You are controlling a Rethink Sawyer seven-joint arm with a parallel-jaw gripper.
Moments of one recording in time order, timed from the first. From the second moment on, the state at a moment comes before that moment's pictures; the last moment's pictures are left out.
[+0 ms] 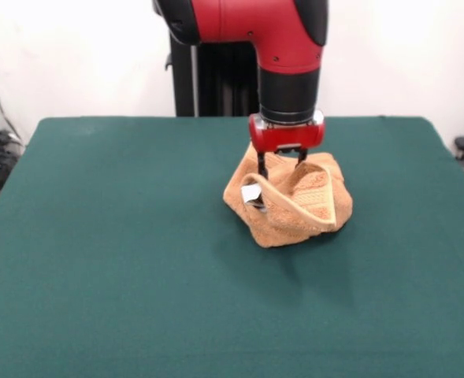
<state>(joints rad) -0.27 -0.54 0.15 1.85 -0.41 0.23 1.80</state>
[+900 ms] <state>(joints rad) -0.26 -0.55 0.15 1.85 -0.41 0.23 1.80</state>
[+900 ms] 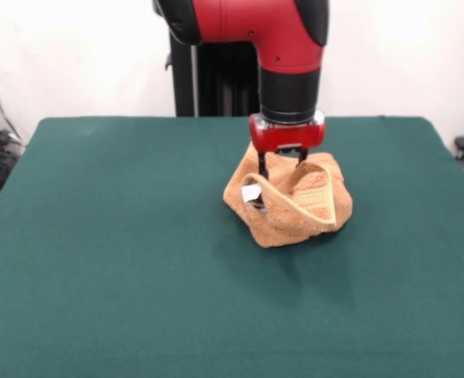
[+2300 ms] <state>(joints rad) -0.24 -0.55 0.15 1.83 -0.40 0.26 1.80</state>
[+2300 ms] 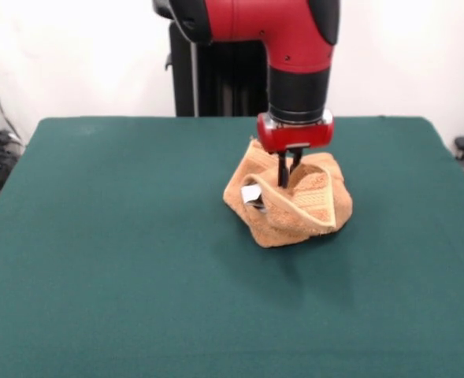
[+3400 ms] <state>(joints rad) -0.52 -0.51 0.32 1.66 -0.37 0.53 1.80</state>
